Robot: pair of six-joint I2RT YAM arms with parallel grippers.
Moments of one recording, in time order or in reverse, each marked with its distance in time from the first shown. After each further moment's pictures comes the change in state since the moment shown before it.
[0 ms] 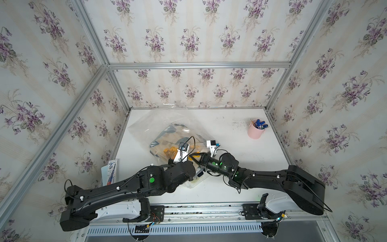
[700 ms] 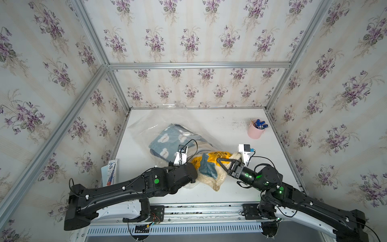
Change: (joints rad) left arm 0.000 0.020 -0.072 0.017 -0.033 -0.153; right arm 0.047 -0.815 0.049 -0.772 0.158 -0.251
